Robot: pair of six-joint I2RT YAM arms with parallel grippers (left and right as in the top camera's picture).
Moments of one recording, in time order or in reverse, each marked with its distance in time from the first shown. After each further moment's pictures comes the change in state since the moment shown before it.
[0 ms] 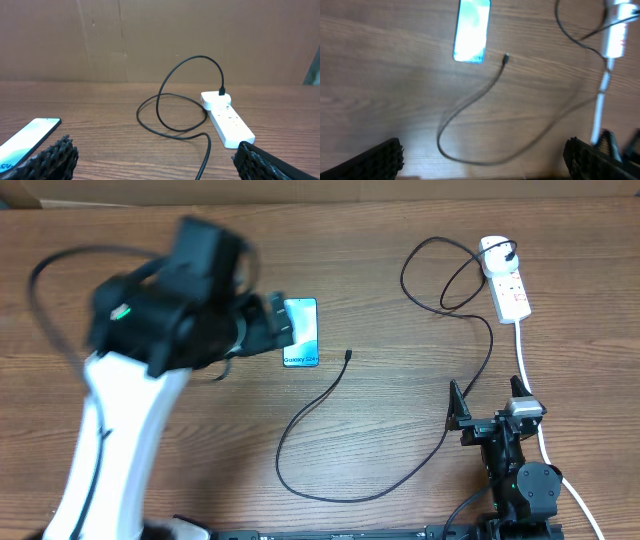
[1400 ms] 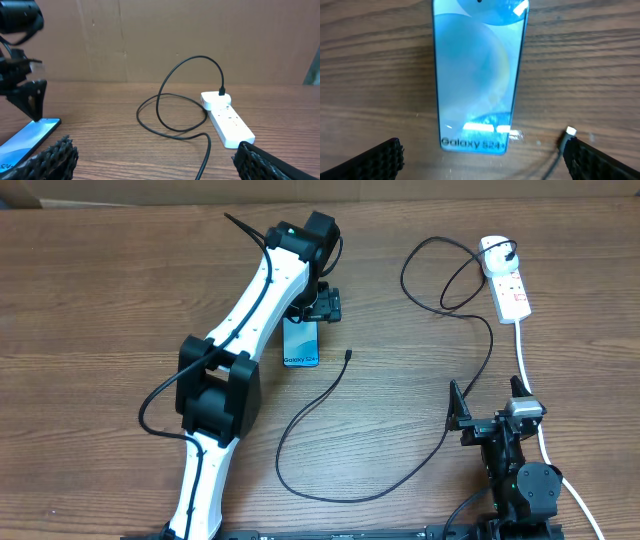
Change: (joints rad) left arm -0.037 0.773 0.122 0.270 -0.100 0.113; right arm 0.000 0.000 0.000 0.001 0.000 0.000
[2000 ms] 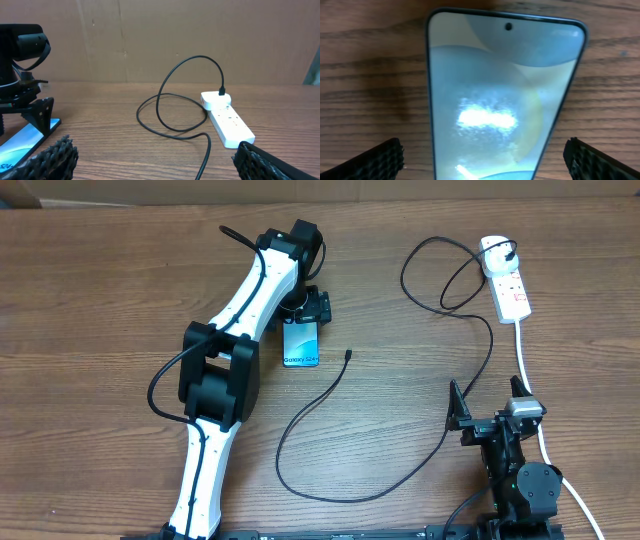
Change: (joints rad) left arm 0.064 0.116 0.001 0.079 0.075 0.026; right arm 0.000 0.000 0.000 0.000 0.000 0.000
